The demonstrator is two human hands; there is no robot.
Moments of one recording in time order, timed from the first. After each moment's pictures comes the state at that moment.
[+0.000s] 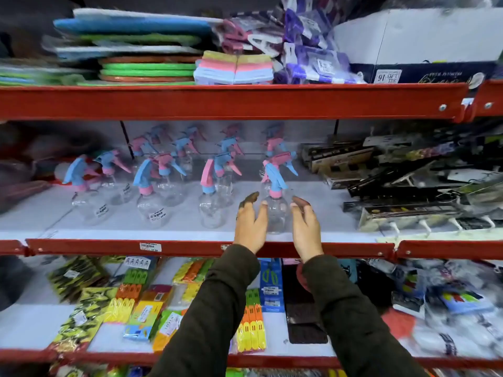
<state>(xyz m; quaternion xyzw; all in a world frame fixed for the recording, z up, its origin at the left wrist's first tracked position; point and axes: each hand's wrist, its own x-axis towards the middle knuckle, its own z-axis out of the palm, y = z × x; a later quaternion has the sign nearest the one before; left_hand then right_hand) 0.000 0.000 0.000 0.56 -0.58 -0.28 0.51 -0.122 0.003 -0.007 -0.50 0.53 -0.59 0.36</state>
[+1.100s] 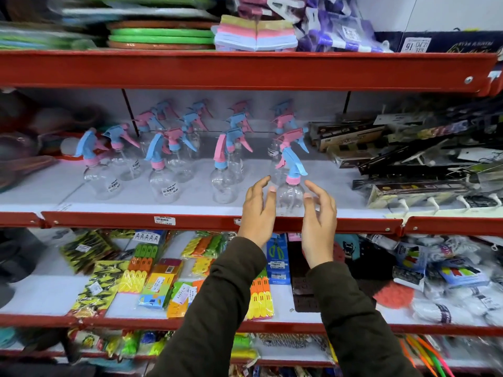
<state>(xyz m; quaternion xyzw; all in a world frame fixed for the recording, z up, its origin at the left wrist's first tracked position) 0.016 0.043 -0.005 0.51 -0.60 -0.31 0.53 -0.098 0.070 -0.006 -0.48 0.51 -0.66 0.27</state>
